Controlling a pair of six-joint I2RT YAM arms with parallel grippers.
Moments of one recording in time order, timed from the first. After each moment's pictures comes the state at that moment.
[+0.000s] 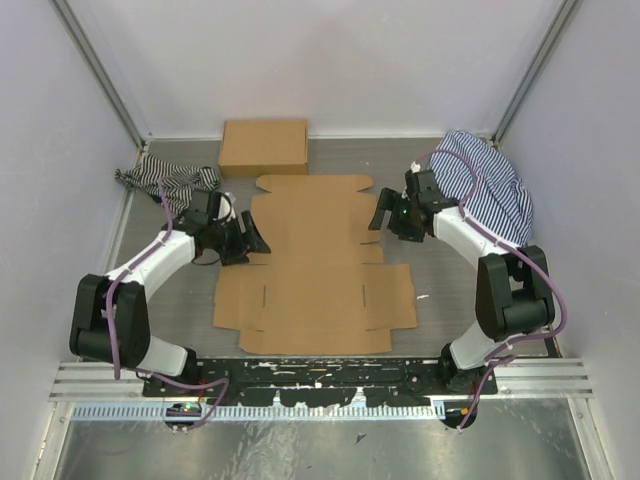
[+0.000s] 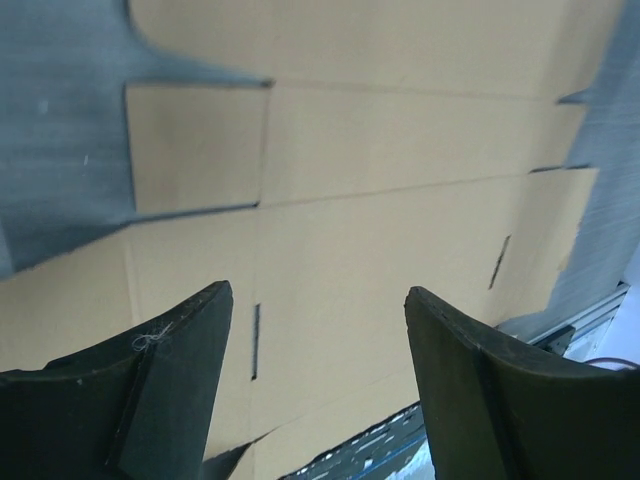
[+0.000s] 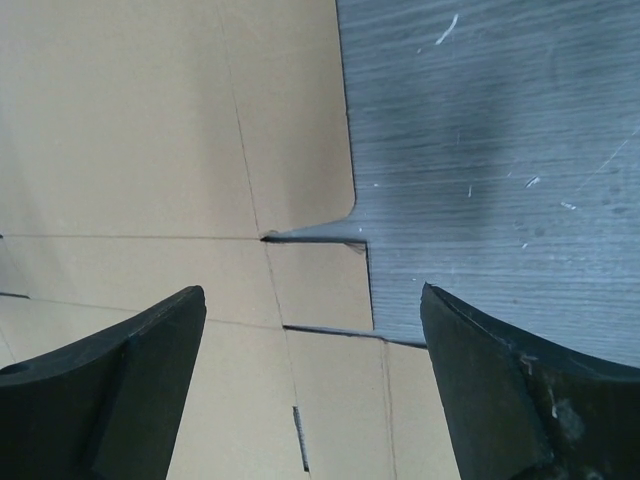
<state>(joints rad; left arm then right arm) -0.23 1.44 0.93 -0.43 0.38 -0.56 0.22 1.59 1.06 -0.39 -0.15 0.48</state>
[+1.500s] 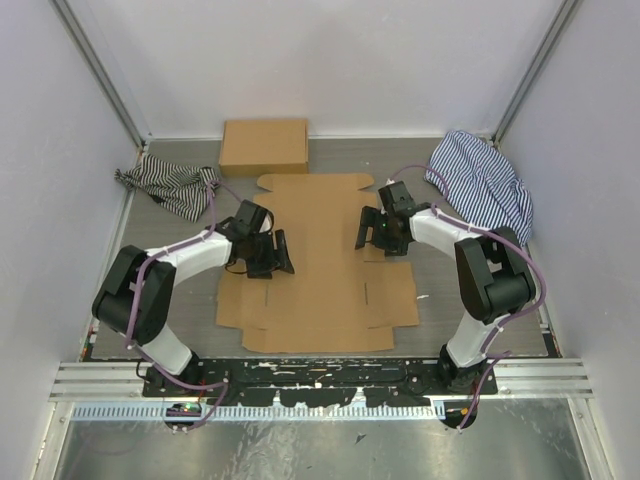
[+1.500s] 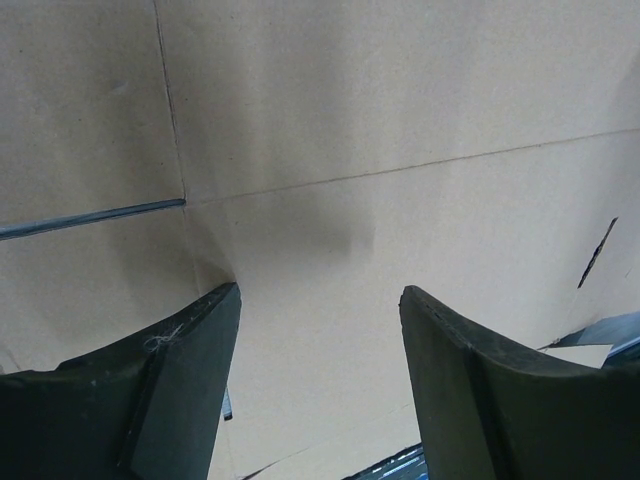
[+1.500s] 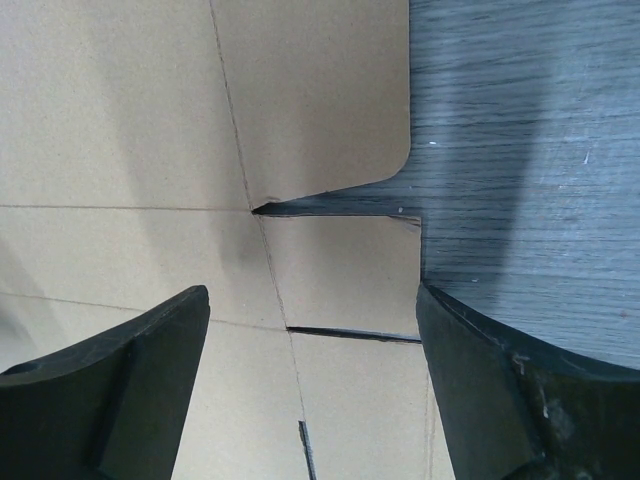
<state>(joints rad) -0.49 1.63 0.89 -0.34 0.23 -0.64 0.35 1.73 1.04 -0.39 -0.10 0.51</state>
